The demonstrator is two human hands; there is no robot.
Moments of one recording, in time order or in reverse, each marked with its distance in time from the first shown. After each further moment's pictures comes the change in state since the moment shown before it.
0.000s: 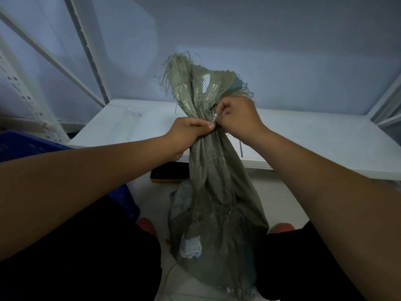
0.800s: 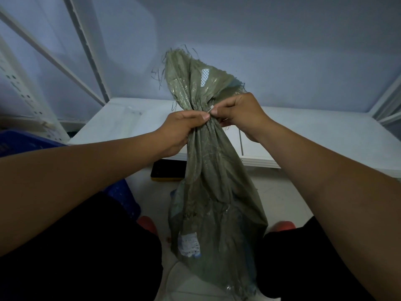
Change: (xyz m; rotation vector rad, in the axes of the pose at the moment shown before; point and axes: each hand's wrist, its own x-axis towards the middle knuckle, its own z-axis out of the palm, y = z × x) left_hand 0.001 0.007 -0.009 -0.190 -0.061 0.000; right_hand 0.005 0.009 -0.006 0.520 -0.174 0.132
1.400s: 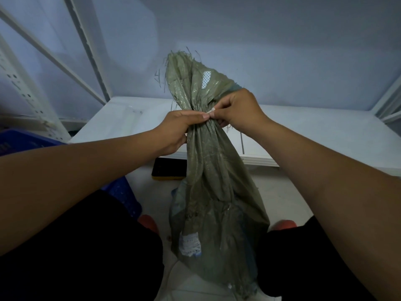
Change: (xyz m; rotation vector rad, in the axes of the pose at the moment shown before) left_hand 0.001 0.002 -0.007 0.057 0.016 -0.058; right_hand 0.002 -0.005 0.006 -0.309 0.043 -0.076
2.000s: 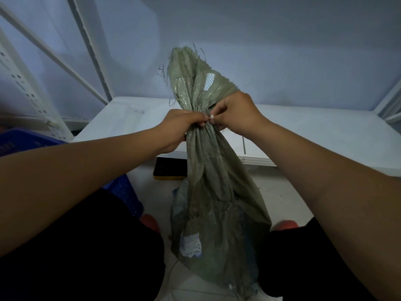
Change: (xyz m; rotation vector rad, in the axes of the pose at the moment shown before) left_hand -0.003 0.008 0.003 0.149 0.084 -0.001; right_hand -0.002 -0.003 0.005 -0.161 -0.041 0.014
